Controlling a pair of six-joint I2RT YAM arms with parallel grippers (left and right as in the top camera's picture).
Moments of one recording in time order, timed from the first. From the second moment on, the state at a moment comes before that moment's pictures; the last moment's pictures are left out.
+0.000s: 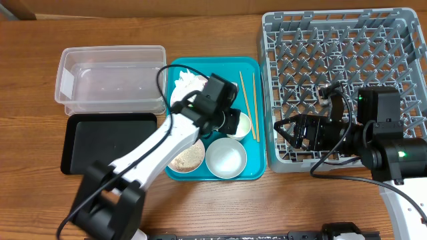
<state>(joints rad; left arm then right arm) -0.58 1.74 1.19 -0.53 0.13 -0.35 0.06 1.07 1.14 -1.03 -0.72 0.23</state>
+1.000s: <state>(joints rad) -0.15 1.45 1.26 -0.65 1.28 -0.34 0.29 1.07 1.14 -0.65 -0.92 0.23</state>
